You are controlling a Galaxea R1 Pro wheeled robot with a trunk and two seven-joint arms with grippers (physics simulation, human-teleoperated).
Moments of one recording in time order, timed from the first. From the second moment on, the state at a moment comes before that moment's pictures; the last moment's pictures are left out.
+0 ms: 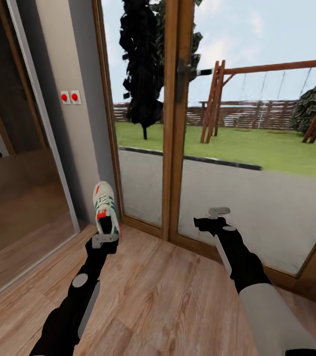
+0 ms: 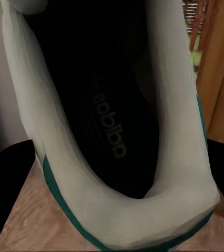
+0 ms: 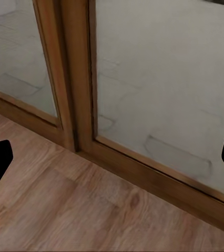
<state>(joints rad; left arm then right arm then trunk) -0.39 -0.09 -0.01 -1.21 -0.05 0.00 0.05 -0.74 0.04 0.01 -1.00 0.07 0.48 0.00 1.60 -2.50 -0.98</state>
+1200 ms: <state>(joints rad) -0.36 -0.08 -0.01 -1.18 -0.05 -0.19 0.05 -0.74 0.04 0.01 -1.00 0.07 0.48 0.00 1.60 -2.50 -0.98</state>
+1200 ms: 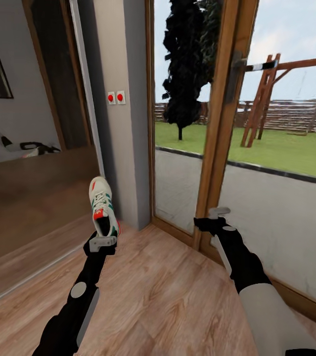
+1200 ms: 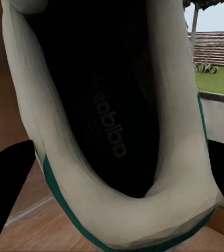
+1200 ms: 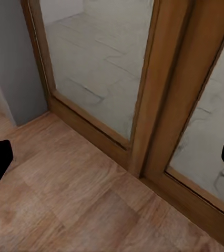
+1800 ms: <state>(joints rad) -0.33 -0.08 -0.01 -1.18 -0.05 -0.24 0.05 -0.74 0.04 0.01 -1.00 0.07 0.48 0.00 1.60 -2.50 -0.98</state>
